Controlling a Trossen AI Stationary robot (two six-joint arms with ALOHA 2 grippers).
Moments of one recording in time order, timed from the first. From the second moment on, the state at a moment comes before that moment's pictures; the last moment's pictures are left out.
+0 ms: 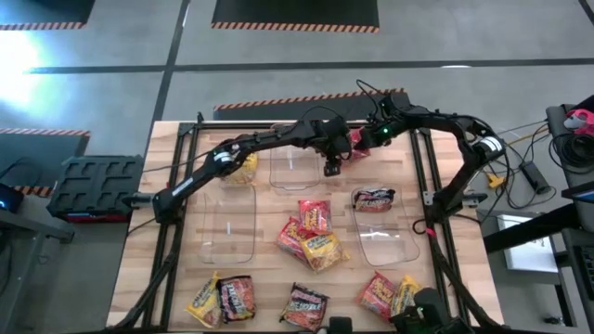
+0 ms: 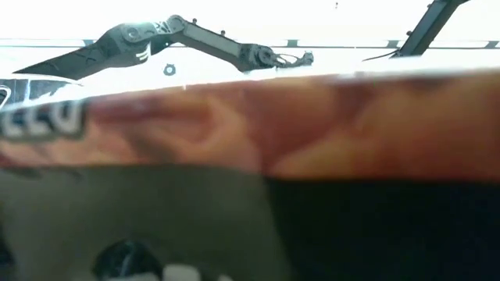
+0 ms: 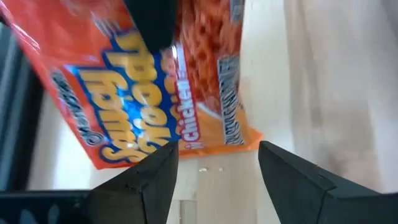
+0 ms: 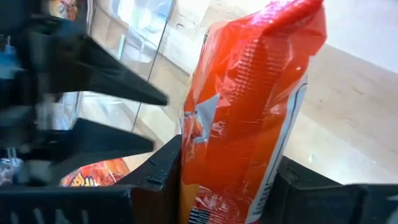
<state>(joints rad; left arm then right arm) 0.36 2.54 2.35 -0.76 0.09 0.36 -1.07 1.66 0.93 -0.42 -0.77 0.17</state>
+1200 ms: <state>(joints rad) 0.65 2.22 2.35 -1.00 0.46 0.33 -0.95 1.31 0.93 -0.18 -0.56 -0.03</state>
